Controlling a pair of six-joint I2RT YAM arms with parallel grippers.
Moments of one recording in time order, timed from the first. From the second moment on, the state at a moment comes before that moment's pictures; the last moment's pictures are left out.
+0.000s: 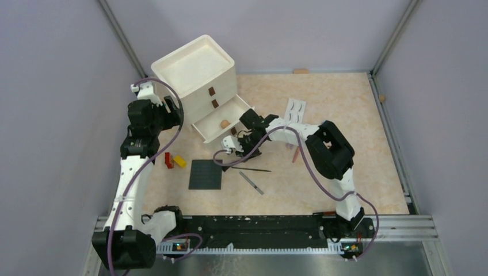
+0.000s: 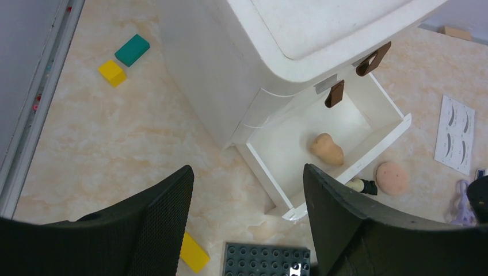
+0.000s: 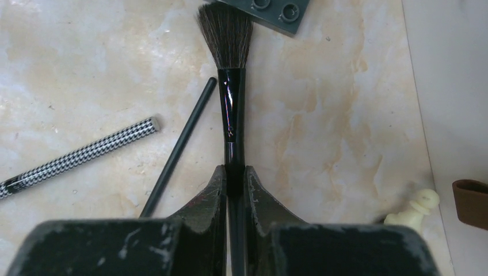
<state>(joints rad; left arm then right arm) 0.06 1.01 0.98 -0.34 0.07 -0.23 0.79 2.12 1.55 -0.65 -0.58 -1.07</state>
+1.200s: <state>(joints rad) 0.06 1.01 0.98 -0.34 0.07 -0.23 0.72 2.00 1.49 -0.04 -0.41 -0.89</state>
